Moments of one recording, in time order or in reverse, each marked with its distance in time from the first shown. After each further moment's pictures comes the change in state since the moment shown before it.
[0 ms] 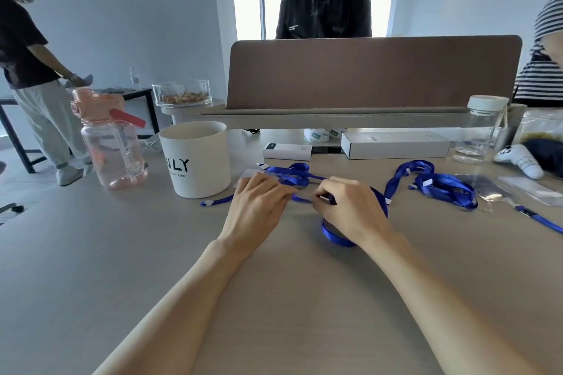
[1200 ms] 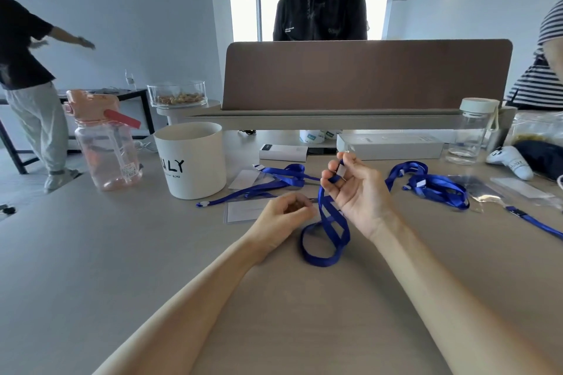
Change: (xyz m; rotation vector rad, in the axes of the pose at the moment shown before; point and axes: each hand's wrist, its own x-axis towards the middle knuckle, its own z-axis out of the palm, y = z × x) left_hand 0.013 0.049 -0.006 -0.966 -0.518 -0.727; right_hand 0.014 -0.019 -0.034 1.752 0.094 0.624
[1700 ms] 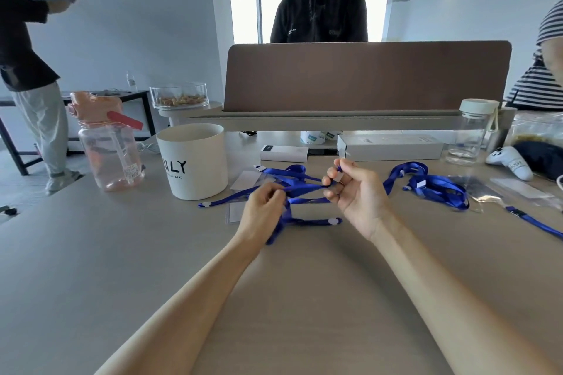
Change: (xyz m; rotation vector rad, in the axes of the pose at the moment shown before) left_hand 0.003 0.001 -0.011 -0.068 0.325 -0.122; right_hand 0.005 0.005 -0.005 -0.158 0.066 0.040
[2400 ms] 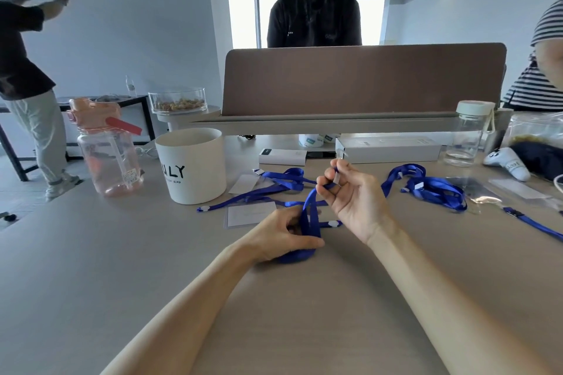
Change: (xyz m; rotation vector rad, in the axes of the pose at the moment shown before) left_hand -0.004 -0.008 0.002 0.245 -0.555 0.164; right_hand -0.006 -0.002 0.001 0.142 -0.129 -0.030
